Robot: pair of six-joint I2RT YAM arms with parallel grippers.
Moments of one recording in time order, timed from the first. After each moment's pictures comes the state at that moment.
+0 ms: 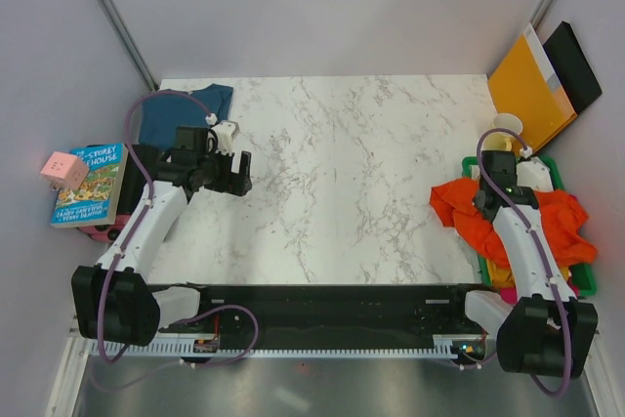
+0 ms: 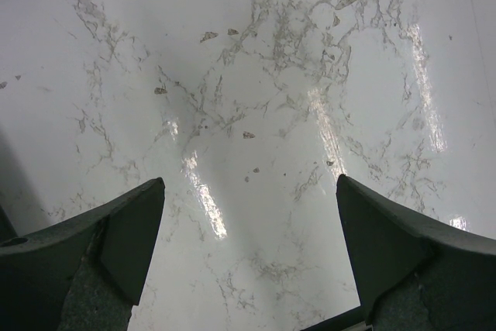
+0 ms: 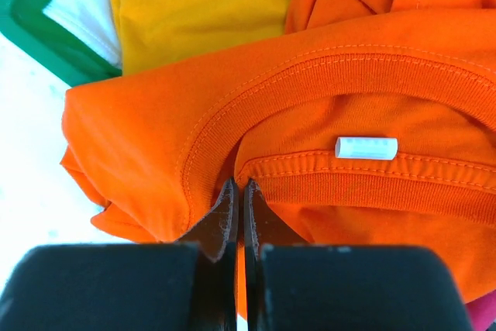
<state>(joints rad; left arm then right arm) -0.13 1.22 0.97 -0.61 0.22 0.10 -0.12 1.07 0.78 -0.72 0.50 0.69</state>
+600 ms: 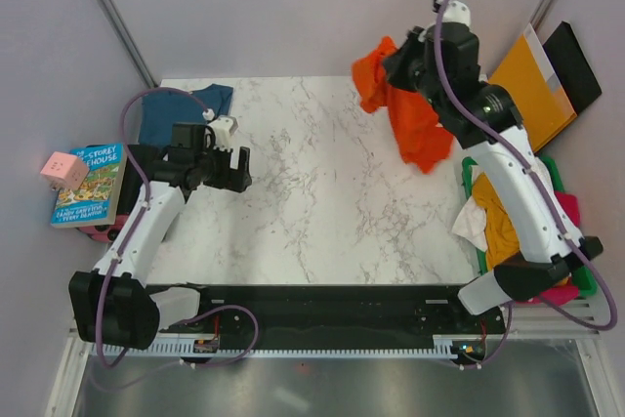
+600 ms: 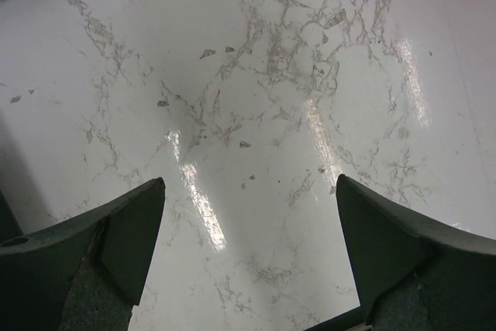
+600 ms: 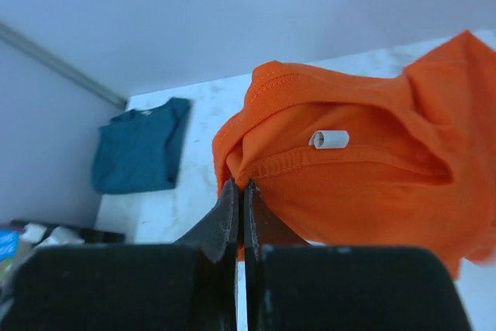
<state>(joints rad) -0.13 1.21 1.00 -0.62 0.22 0.09 0.46 1.46 1.89 -0.70 0.27 0.56</state>
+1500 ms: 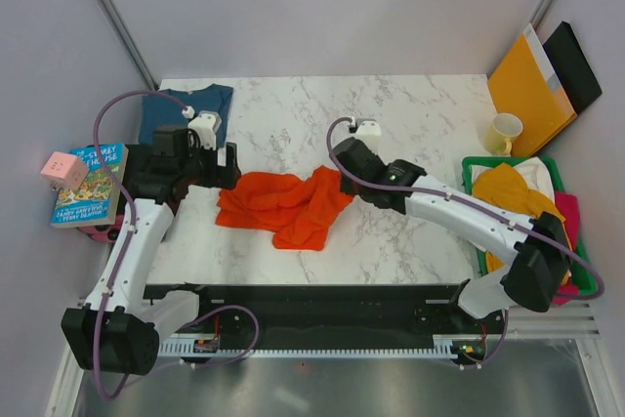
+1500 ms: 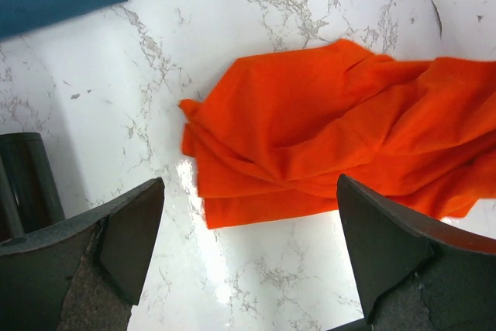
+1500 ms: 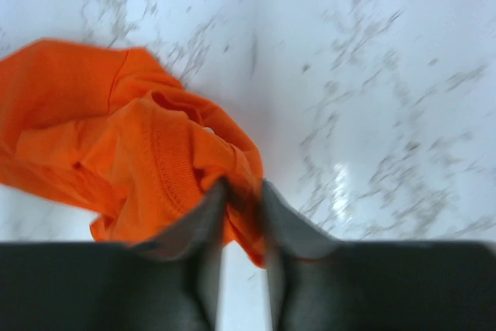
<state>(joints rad) -0.08 1.06 1.00 -0.63 0.19 0.06 0.89 1.49 1.25 -0.60 0.48 0.70</state>
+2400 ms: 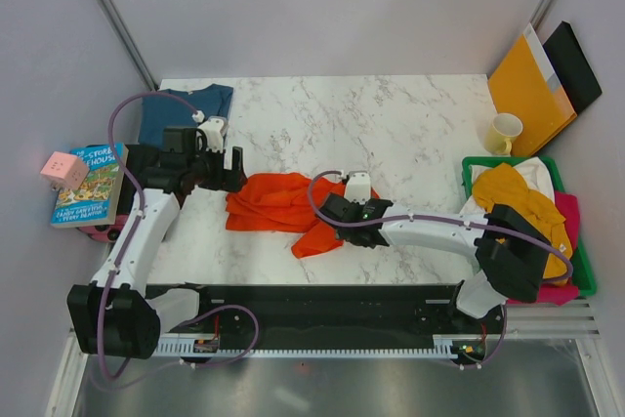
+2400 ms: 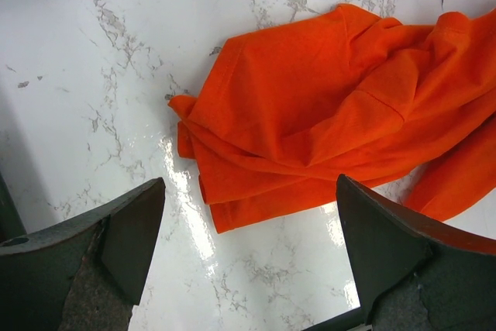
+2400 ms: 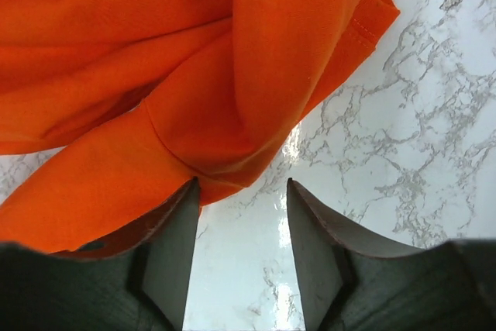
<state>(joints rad) -0.08 1.14 0.97 -0.61 0.25 0.06 1.04 1.56 0.98 -0.59 0.57 0.92</state>
